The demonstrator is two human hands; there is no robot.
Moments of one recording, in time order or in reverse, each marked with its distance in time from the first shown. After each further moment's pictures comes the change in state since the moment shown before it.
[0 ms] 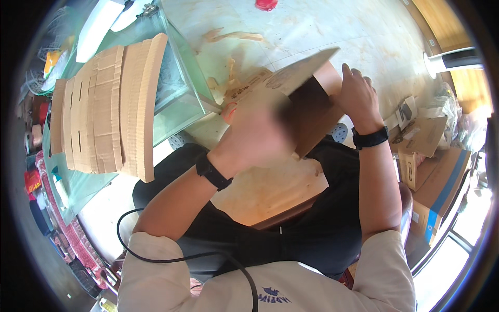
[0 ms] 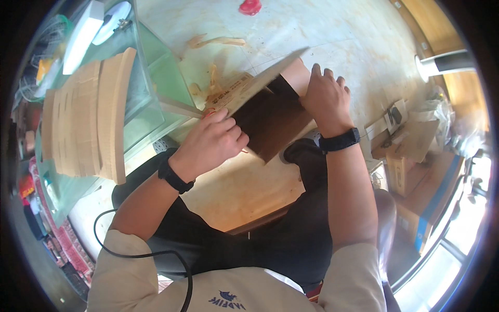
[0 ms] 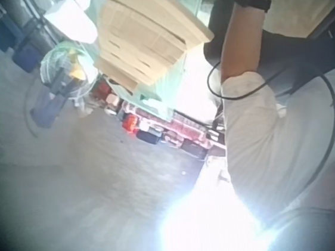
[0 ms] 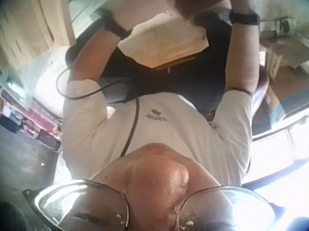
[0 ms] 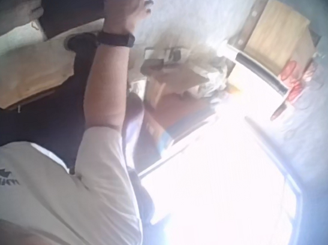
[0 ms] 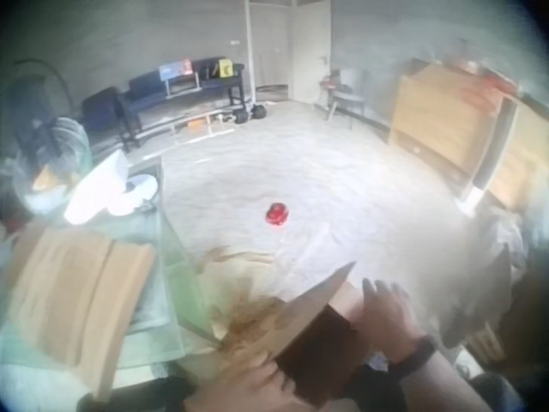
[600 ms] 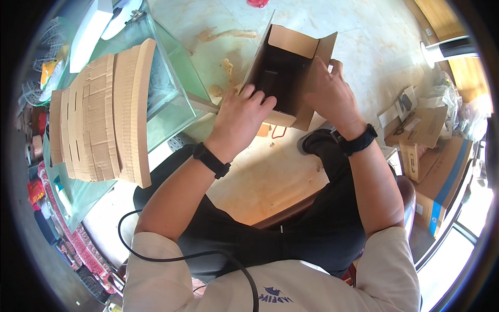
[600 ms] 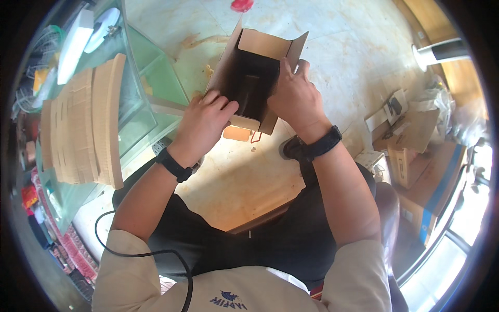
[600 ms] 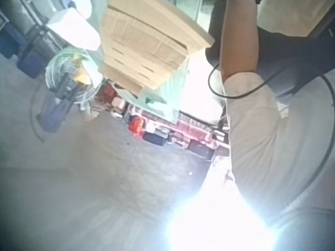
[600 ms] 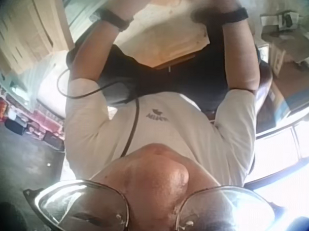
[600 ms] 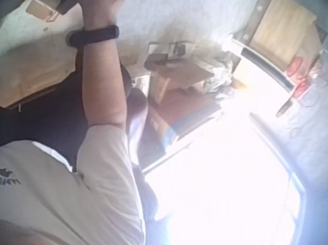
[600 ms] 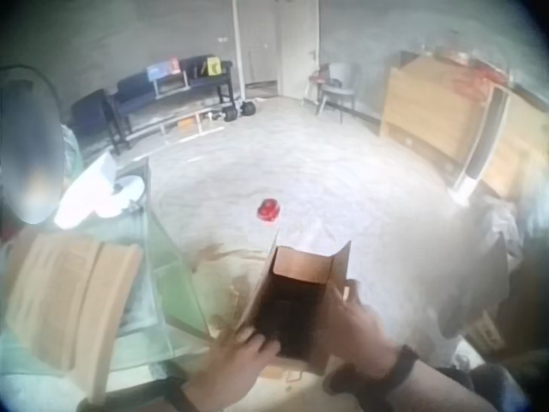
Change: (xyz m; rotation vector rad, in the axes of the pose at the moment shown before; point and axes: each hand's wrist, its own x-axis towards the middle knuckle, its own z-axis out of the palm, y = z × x) left_hand 0.003 -0.023 0.028 0.018 -0.073 -0.273; right_hand -0.017 -0.036 0.004 0.362 -0.053 -0.035
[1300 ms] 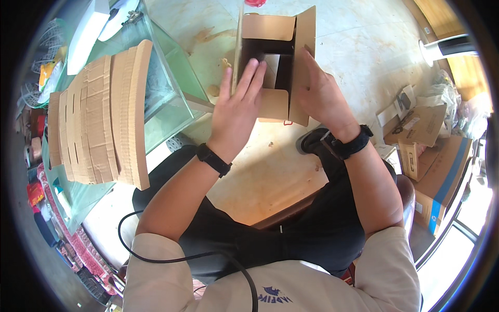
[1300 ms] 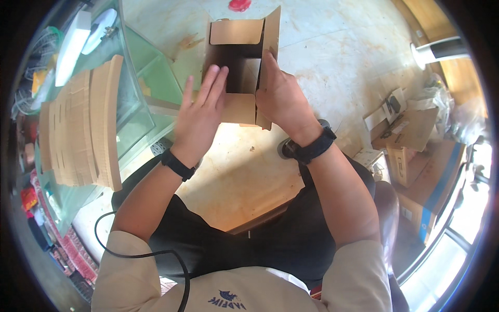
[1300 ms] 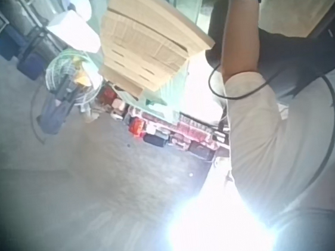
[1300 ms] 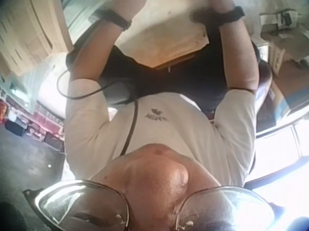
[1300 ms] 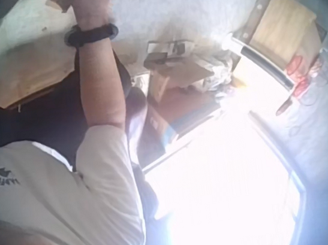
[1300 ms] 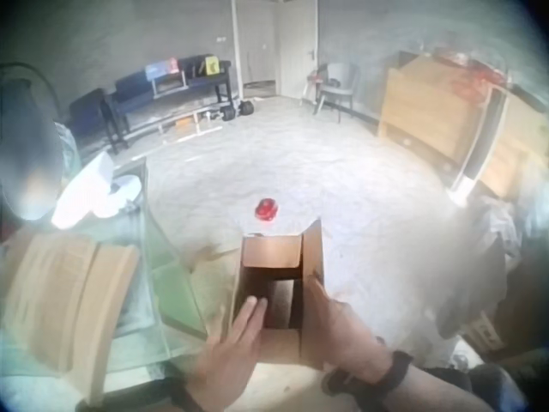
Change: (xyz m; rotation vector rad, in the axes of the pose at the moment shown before) left_hand 0.006 0.001 0.000 0.349 0.123 -0.025; right_hand 0.001 -0.001 0.010 0.429 0.064 -0.259
